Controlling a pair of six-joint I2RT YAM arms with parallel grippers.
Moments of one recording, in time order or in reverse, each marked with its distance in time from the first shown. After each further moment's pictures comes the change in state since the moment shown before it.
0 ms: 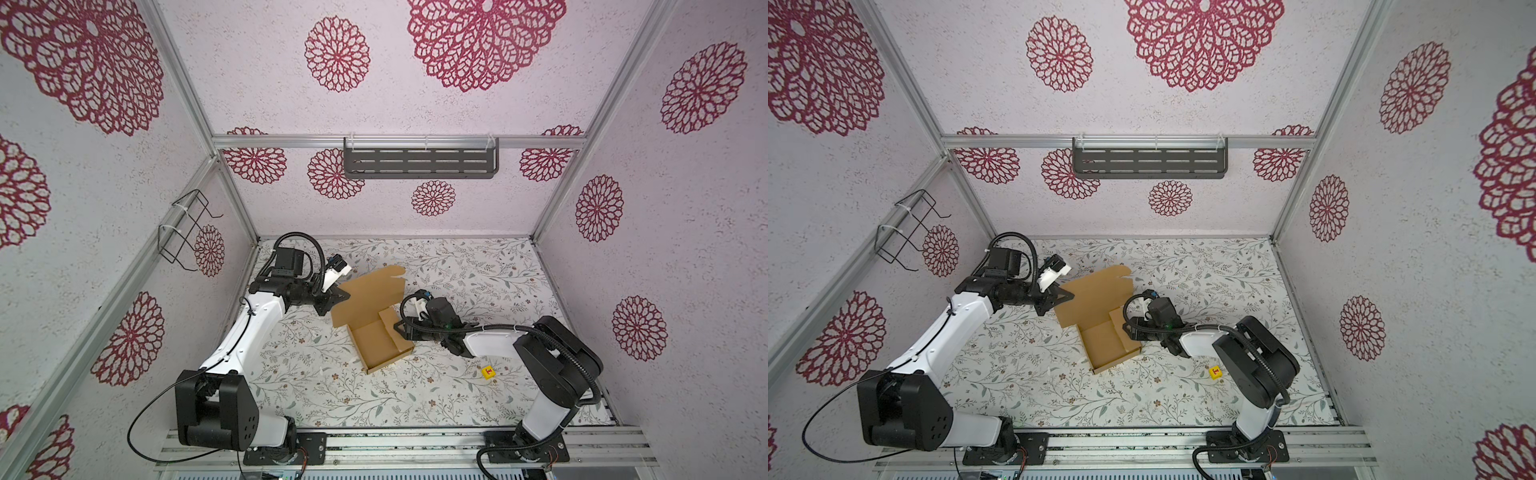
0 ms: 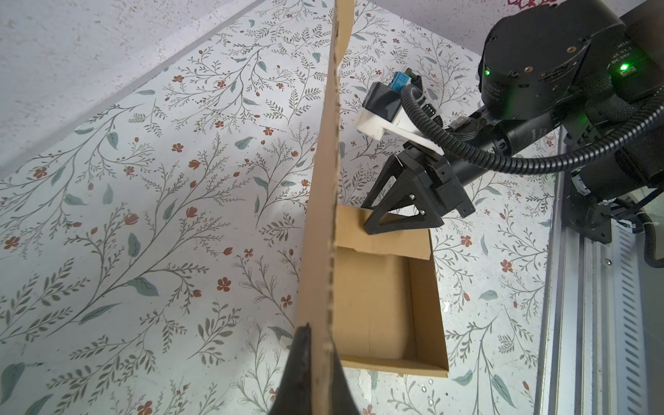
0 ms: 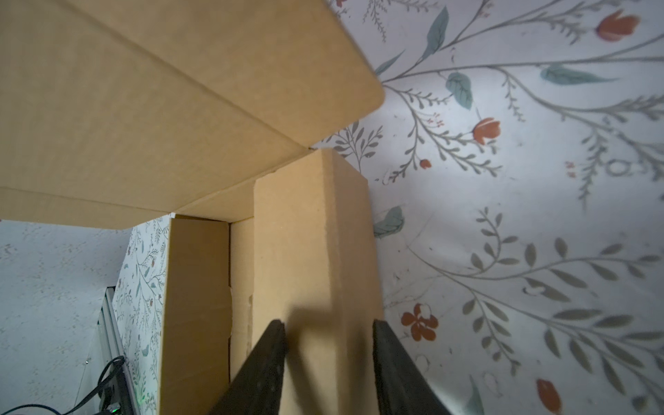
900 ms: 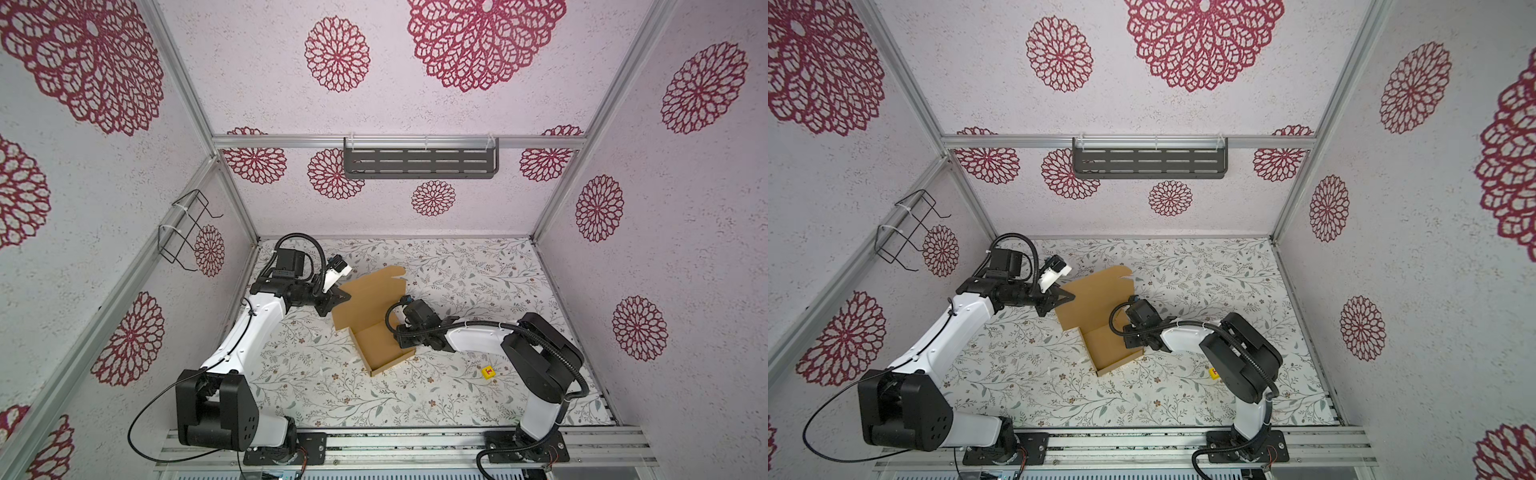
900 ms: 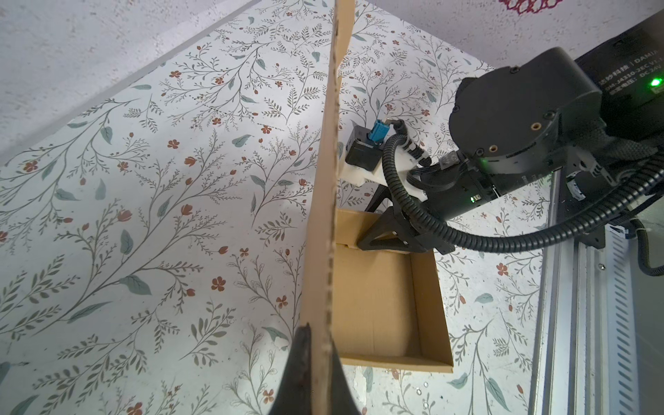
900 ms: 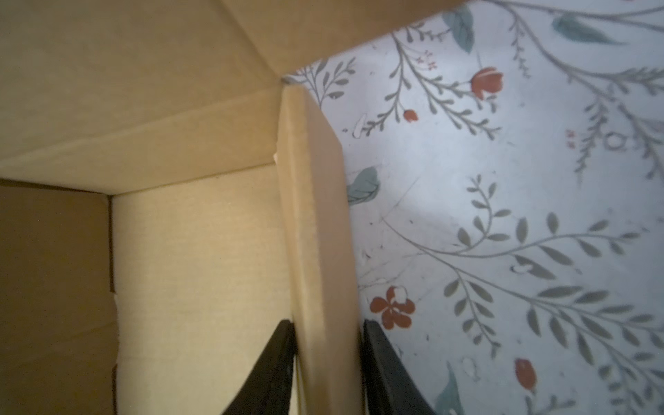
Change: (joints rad) left arm -0.003 0.000 -0.012 0.011 0.006 -0.022; right arm 0.108 0.087 0.197 -0.382 0.266 -0.167
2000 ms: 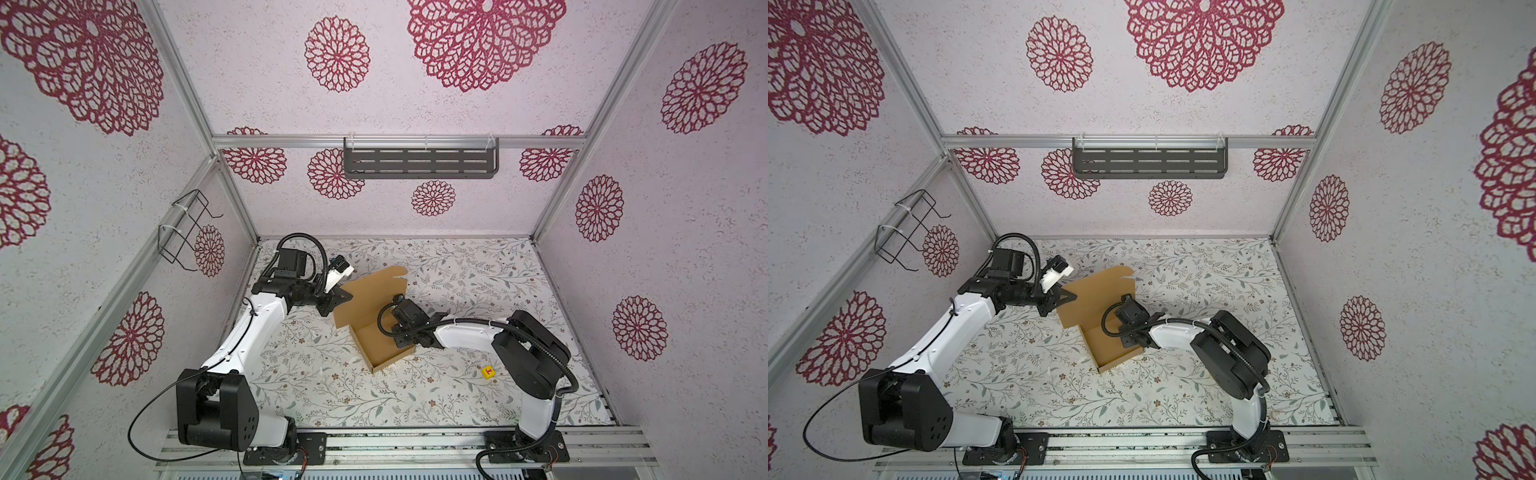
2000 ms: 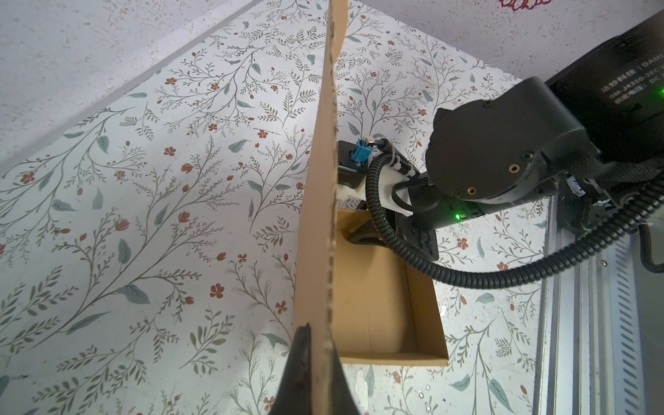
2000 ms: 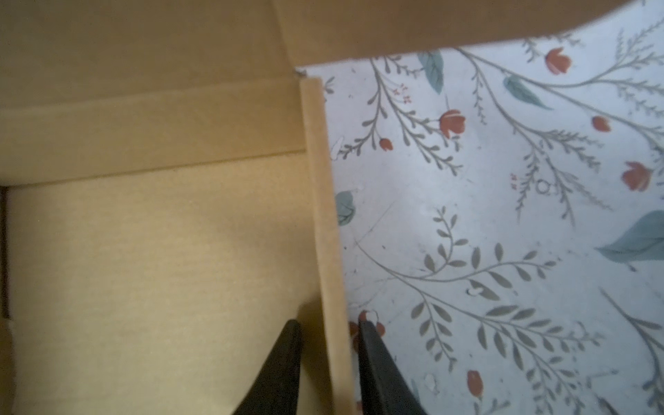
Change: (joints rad) left arm -0.016 0.002 0.000 0.013 -0.001 0.008; right arm 0.043 0.065 0.130 -0.154 0.179 -0.084
